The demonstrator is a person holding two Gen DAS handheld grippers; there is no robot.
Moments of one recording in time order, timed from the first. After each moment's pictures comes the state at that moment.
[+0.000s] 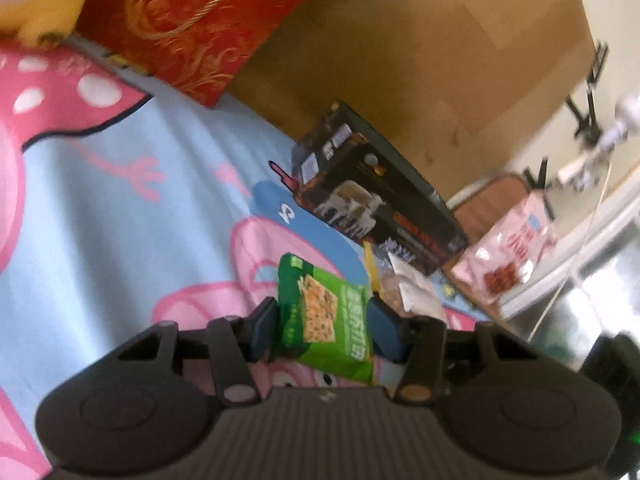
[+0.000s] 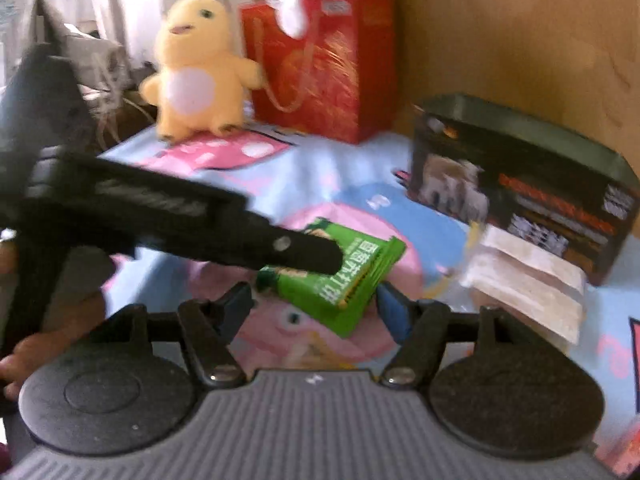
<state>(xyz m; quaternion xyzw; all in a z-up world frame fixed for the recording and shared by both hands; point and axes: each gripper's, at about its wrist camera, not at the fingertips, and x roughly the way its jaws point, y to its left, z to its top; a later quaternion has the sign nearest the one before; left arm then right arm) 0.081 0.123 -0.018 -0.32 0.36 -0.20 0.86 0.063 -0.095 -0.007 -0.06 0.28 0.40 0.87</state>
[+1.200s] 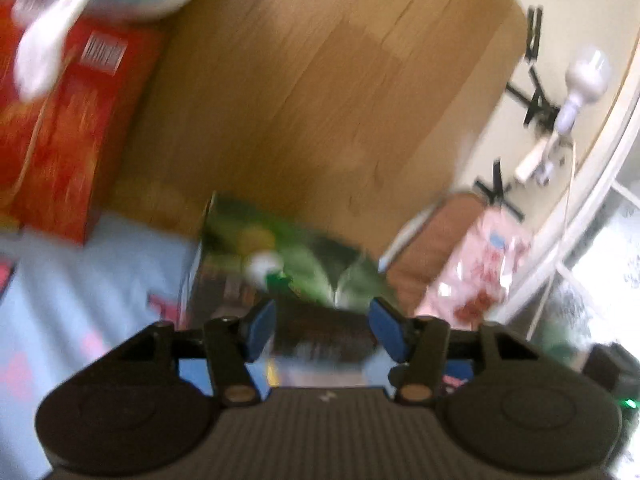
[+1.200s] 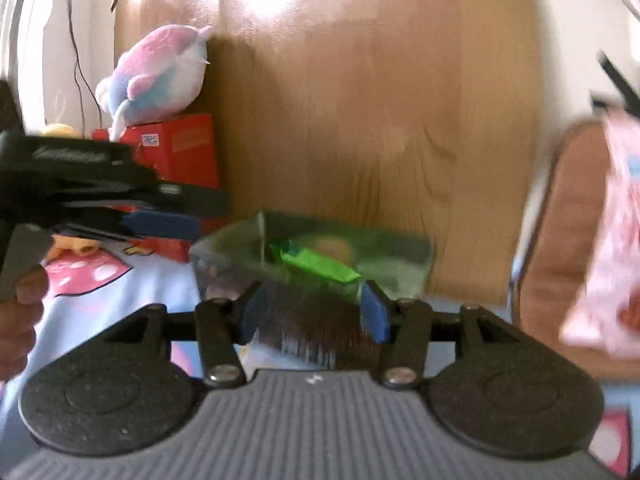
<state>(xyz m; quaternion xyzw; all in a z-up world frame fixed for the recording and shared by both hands) 0.148 0.049 0.057 -0.22 0.31 -0.25 0.89 0.147 -0.215 0.032 0.01 0.22 0.26 0.94</state>
